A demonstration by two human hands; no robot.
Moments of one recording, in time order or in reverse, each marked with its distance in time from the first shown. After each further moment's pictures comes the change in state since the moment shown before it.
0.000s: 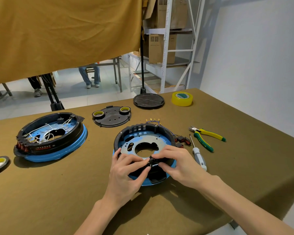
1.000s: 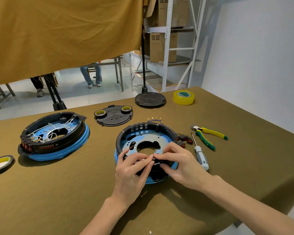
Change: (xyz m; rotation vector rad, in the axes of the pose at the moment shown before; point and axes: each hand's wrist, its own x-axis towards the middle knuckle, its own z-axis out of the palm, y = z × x) left_hand -0.002 0.006 0.012 0.069 0.090 0.074; right_hand -0.009 -0.001 0.003 -0.030 0.022 -0.042
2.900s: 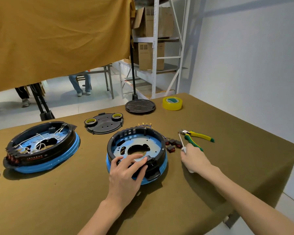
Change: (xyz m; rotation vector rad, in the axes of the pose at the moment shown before) left_hand 0.004 -0.007 0.010 0.074 -0.005 0.069; right_hand 0.003 0.060 -0.031 -0.414 -0.022 0.929
